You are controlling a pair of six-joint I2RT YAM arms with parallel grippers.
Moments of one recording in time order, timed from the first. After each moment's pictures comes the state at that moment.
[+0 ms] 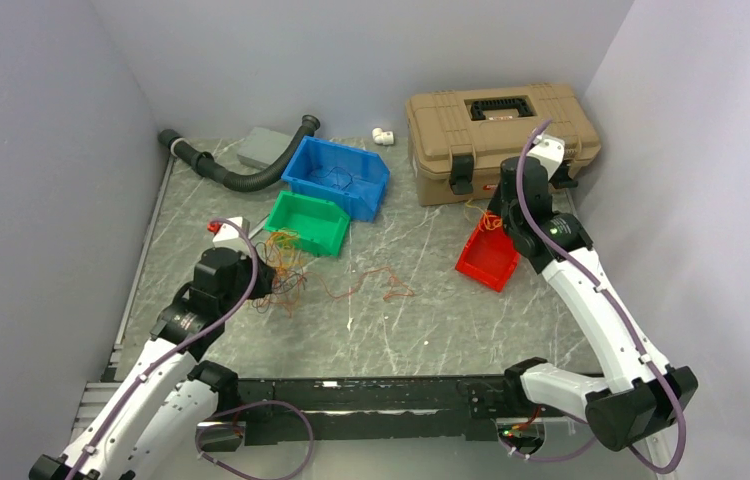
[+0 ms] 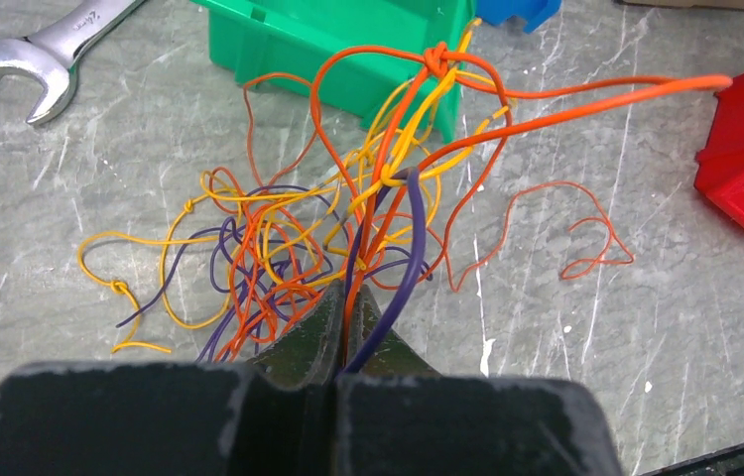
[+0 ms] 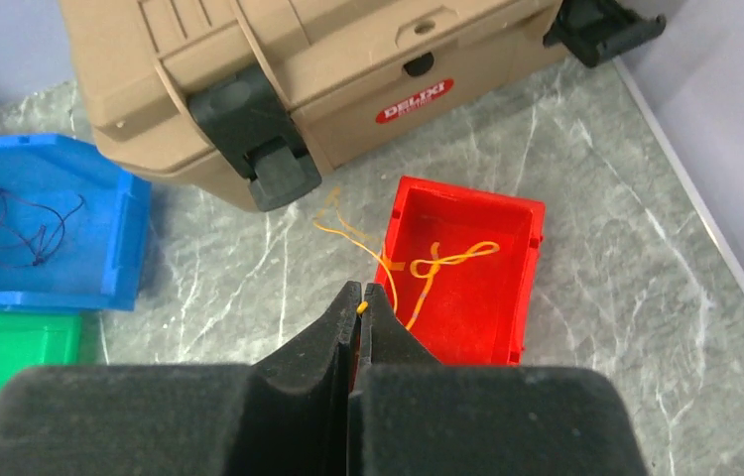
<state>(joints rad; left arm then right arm) -0.39 0.64 0.57 -0.44 -0.09 -0.48 0.36 1.12 1.22 -0.59 0.54 0.44</state>
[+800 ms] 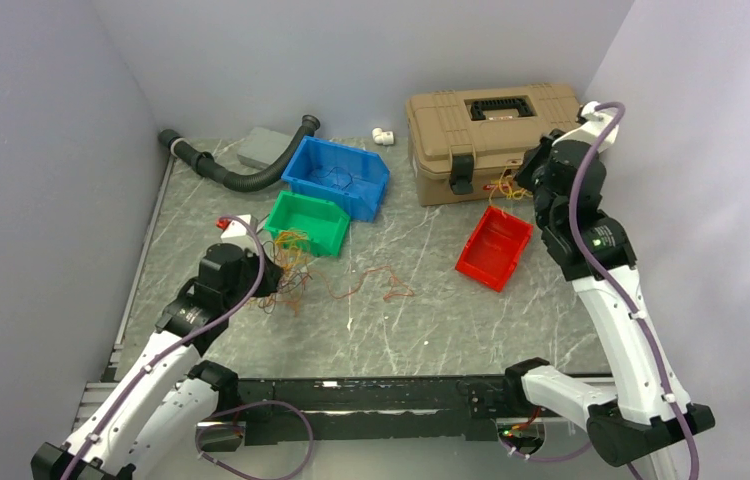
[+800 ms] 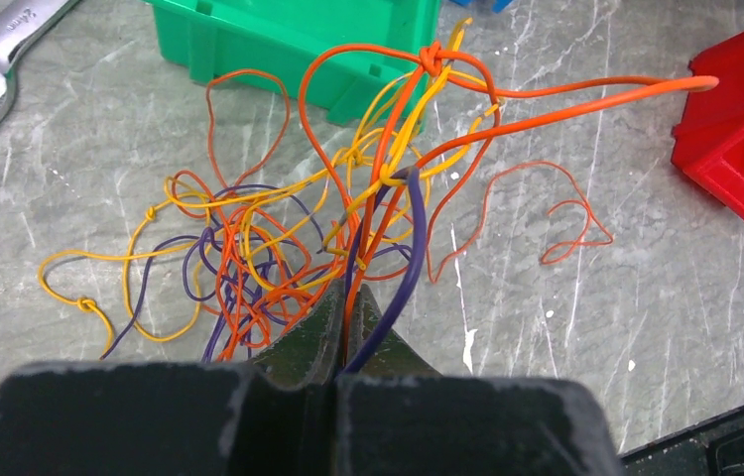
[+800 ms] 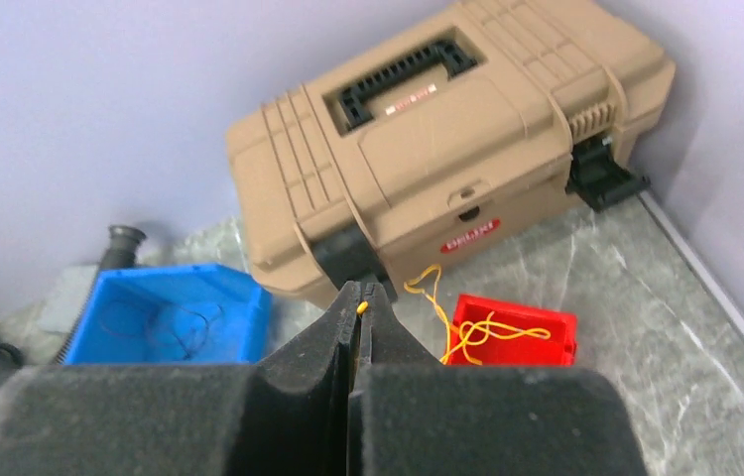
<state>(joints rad) -0.40 0.68 0.57 -0.40 -0.03 -0.48 0.31 1.05 1.38 -0.54 0.49 0.42</state>
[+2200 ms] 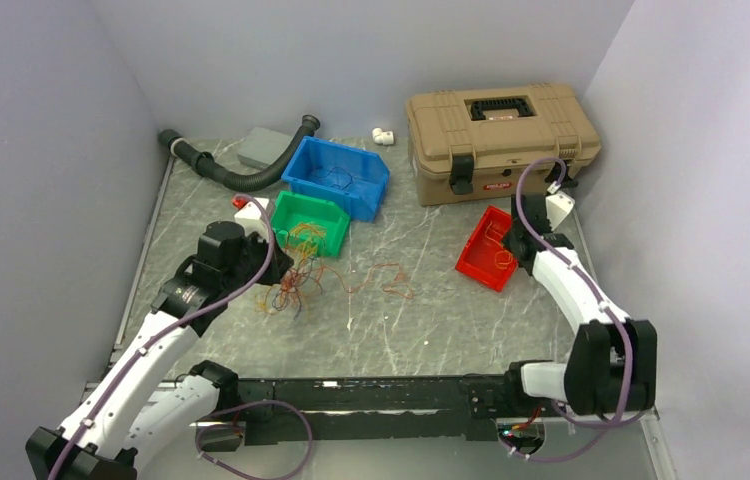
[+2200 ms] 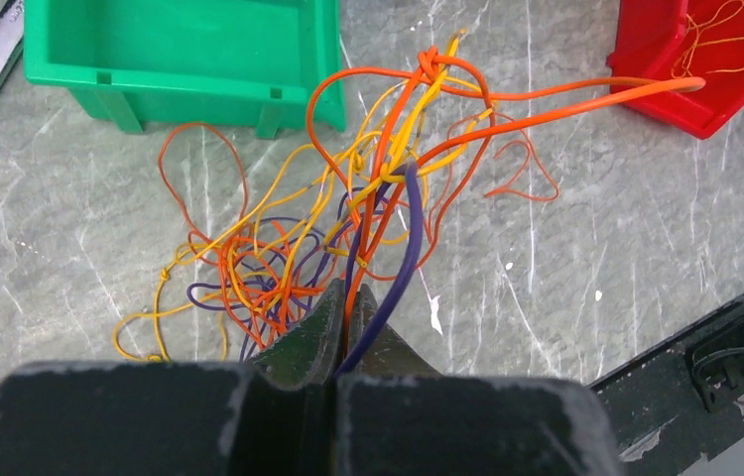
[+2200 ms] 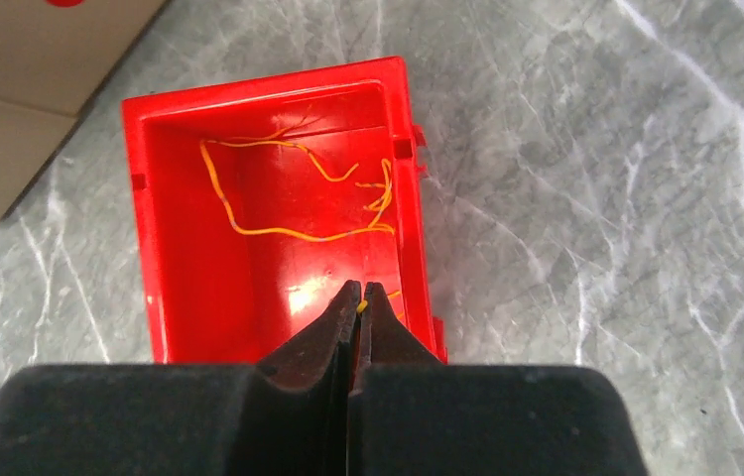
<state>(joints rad) -0.41 0.80 0.76 -0.48 0.12 -0.33 0.08 1.24 0.82 -0.38 0.43 0.62</state>
